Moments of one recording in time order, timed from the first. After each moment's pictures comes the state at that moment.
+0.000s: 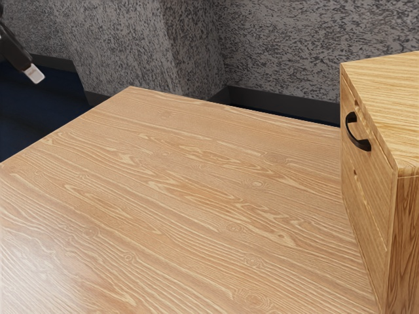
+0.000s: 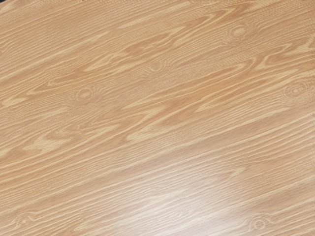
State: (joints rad) arm 0.16 0.00 0.36 -1.10 -0.14 1.43 0.83
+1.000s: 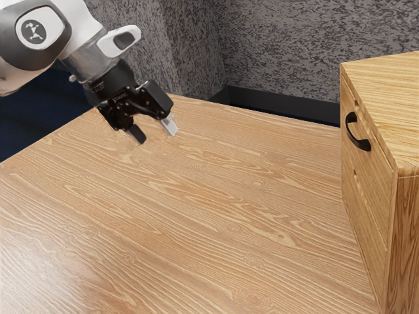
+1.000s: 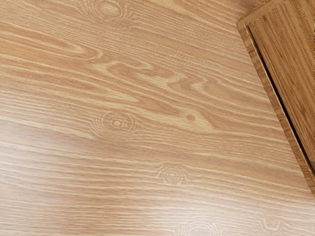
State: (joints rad) arm -0.03 -0.08 0.22 -1.54 -0.34 1.61 -0.01
